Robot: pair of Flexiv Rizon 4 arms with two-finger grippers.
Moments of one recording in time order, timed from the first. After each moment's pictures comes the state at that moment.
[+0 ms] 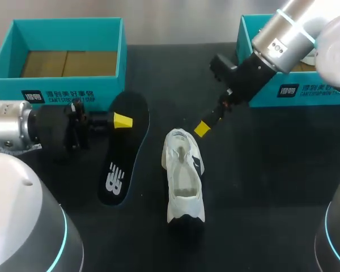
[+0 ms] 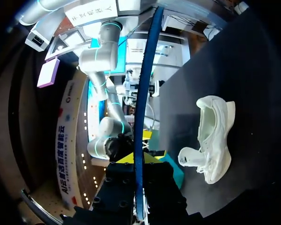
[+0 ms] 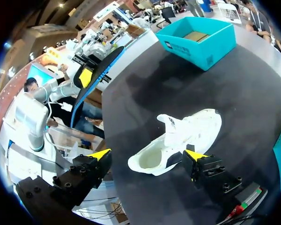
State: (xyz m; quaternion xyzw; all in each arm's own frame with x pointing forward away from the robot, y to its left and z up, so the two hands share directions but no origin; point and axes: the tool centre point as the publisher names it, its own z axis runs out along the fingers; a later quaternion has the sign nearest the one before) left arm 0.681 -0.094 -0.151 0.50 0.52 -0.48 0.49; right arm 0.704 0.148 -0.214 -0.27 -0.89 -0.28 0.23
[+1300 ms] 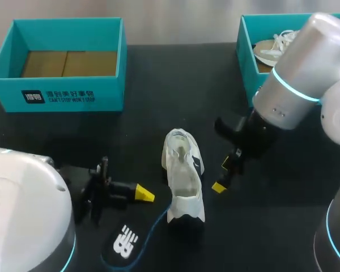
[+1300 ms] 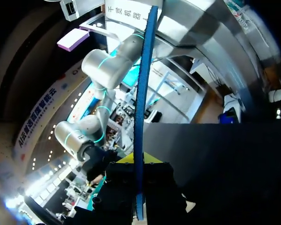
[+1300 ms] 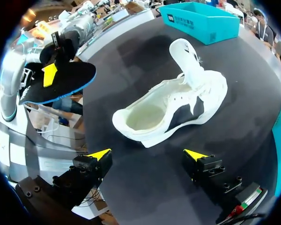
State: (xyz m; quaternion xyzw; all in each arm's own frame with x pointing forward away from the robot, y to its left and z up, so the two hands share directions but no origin) left arm 0.531 -0.138 -0.205 0.38 0.64 -0.62 0.25; right arm 0.624 0.108 -0.295 -0.23 -0.94 -0.19 0.14
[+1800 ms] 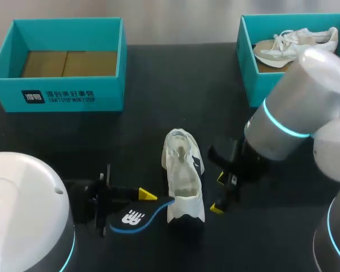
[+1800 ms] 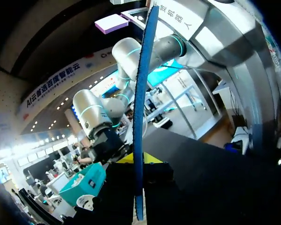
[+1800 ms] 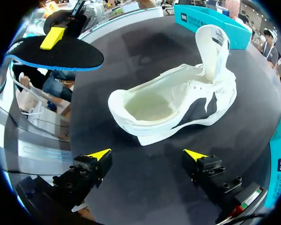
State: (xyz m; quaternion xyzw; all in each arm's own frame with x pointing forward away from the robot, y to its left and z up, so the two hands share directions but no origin) left arm 0.535 -0.142 -0.226 0.24 0.68 -0.67 0.18; right arm 0.605 0.112 -0.341 -0.17 -0.97 -0.18 0.06
